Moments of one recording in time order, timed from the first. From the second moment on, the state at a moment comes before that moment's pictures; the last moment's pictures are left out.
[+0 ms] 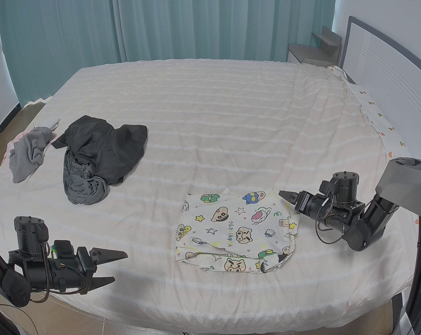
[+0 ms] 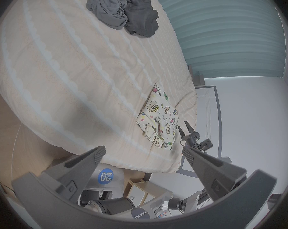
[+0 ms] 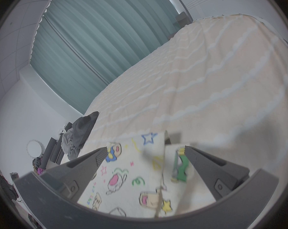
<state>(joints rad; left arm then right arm) -0.04 1.70 -0.09 -0.93 -0.65 -0.88 0.26 2.27 -0.80 -1.11 0.12 0.57</state>
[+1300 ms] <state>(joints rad) -0.05 1.70 -0.08 -0.93 -0.65 -0.88 0.50 2.24 -0.30 -1.45 0.19 0.56</state>
